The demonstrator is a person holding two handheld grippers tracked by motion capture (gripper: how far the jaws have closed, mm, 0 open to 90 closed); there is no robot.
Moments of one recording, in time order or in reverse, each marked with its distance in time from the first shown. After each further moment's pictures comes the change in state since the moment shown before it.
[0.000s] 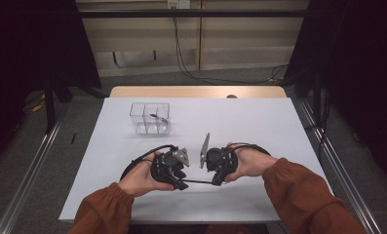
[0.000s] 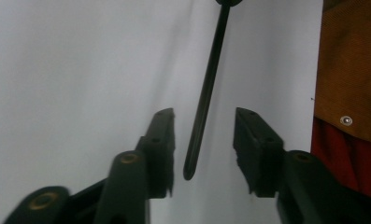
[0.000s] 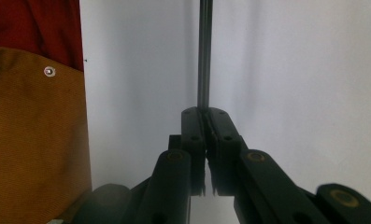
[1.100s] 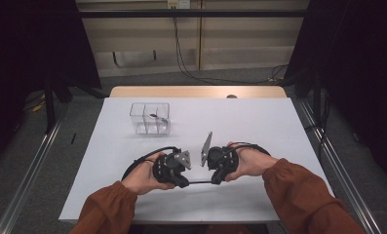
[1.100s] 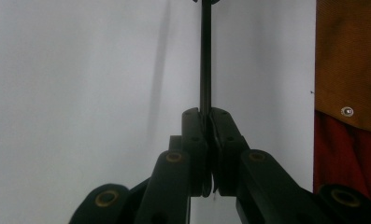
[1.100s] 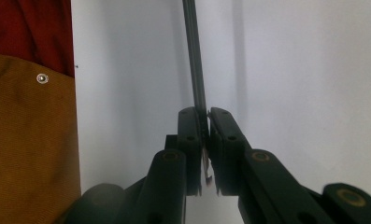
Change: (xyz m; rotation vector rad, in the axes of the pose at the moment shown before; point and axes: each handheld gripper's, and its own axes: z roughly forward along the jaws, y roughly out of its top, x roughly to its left) left arm 0.001 0.000 0.007 0.004 -0.030 0.047; right arm -0.005 -0.005 0.001 -0.043 -0.014 -0.003
